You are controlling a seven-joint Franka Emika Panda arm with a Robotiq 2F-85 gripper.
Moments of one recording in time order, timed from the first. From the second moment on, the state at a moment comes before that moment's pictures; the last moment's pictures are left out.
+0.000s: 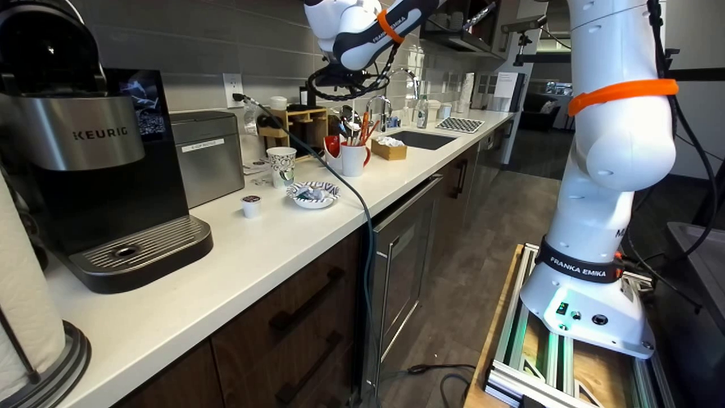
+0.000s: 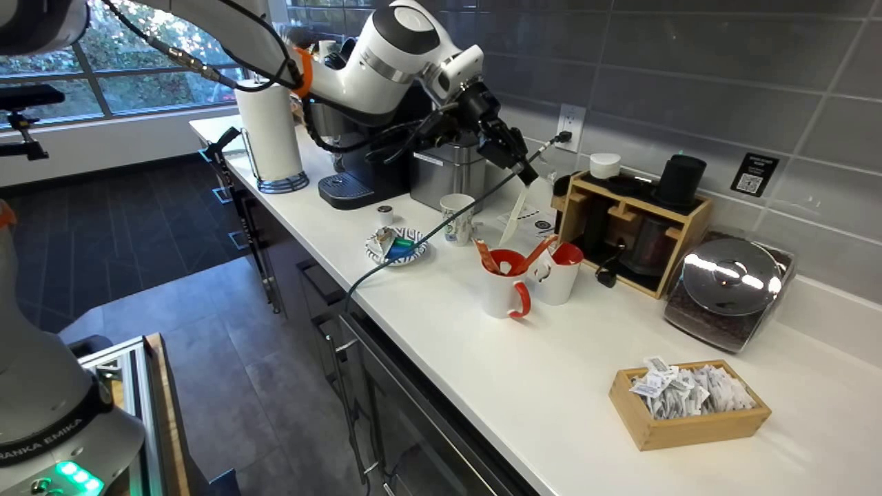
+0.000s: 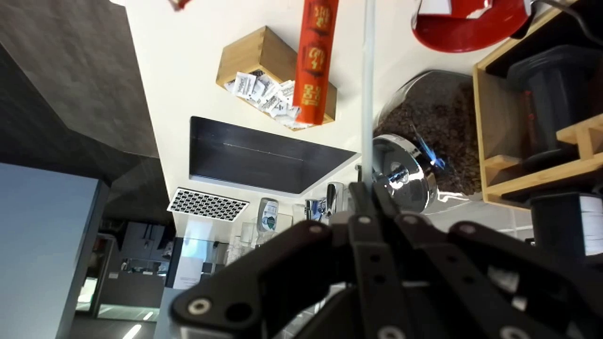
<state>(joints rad) 0.05 0.28 -0.17 -1.65 -0.97 2.11 1.53</state>
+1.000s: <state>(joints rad) 0.05 0.35 -0.14 -1.66 -0.98 2.10 1.63</state>
